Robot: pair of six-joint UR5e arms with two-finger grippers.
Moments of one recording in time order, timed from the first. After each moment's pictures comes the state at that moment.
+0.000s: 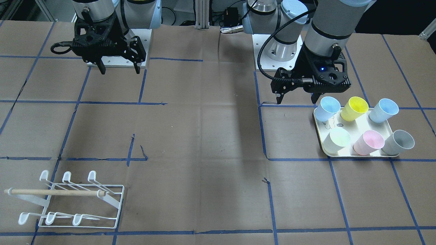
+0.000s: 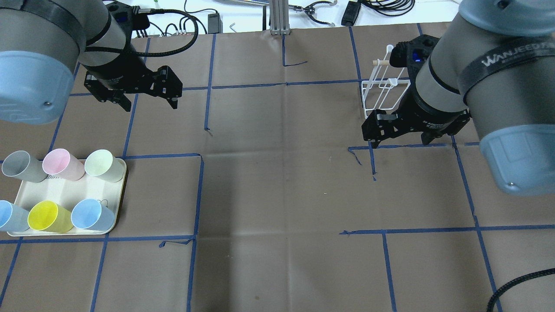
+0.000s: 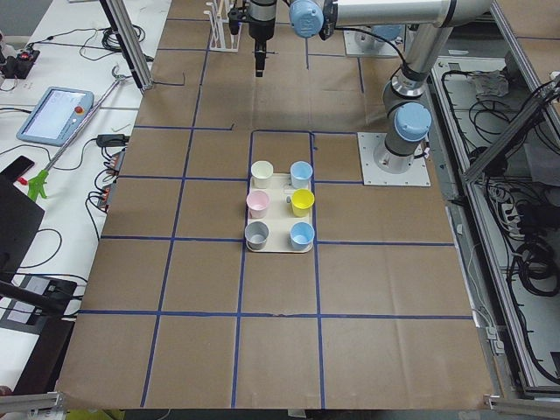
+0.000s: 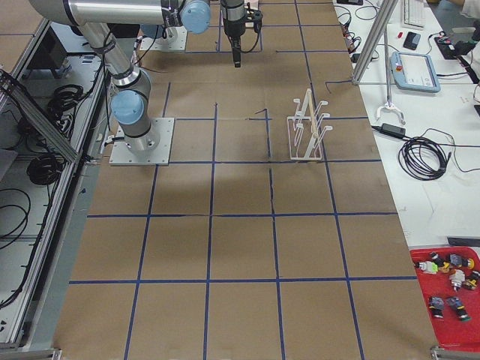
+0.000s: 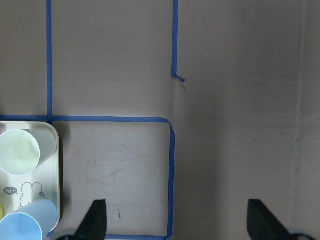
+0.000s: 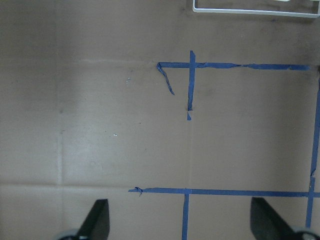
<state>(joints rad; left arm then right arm) -1.56 -1.57 -1.64 -1.42 1.59 -0.02 1.63 -1.77 1.84 -1.72 -1.55 0.03</state>
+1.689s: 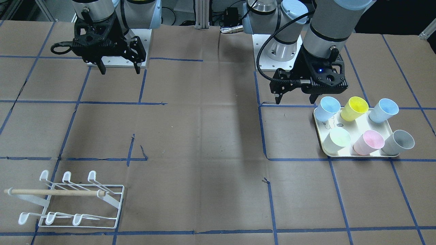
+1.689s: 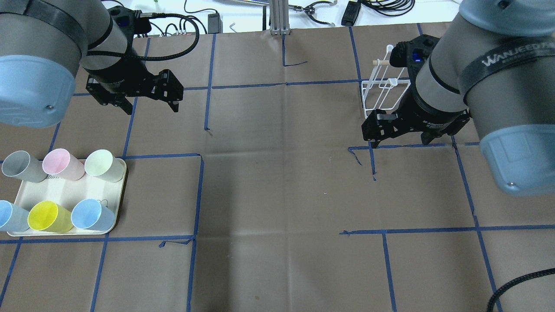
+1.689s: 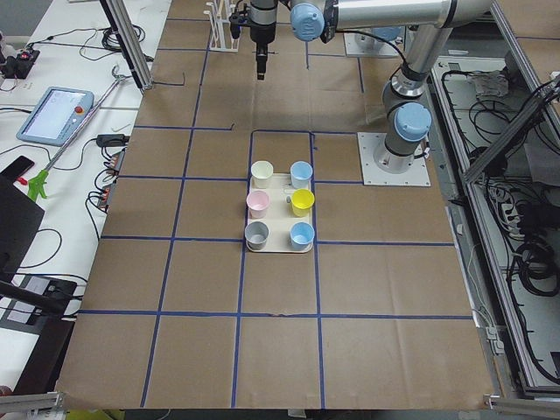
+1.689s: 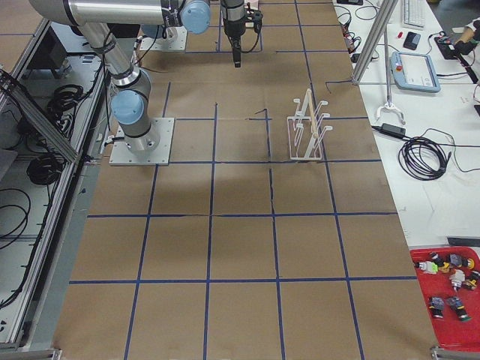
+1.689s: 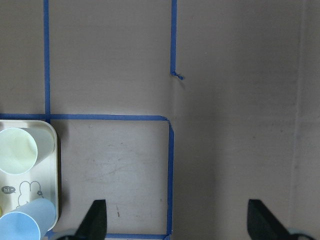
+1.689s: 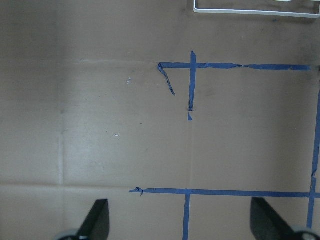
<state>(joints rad) -1.52 -1.57 -1.67 -1.41 1.58 0.03 1.63 -1.77 1.84 -1.72 -1.55 0.03</state>
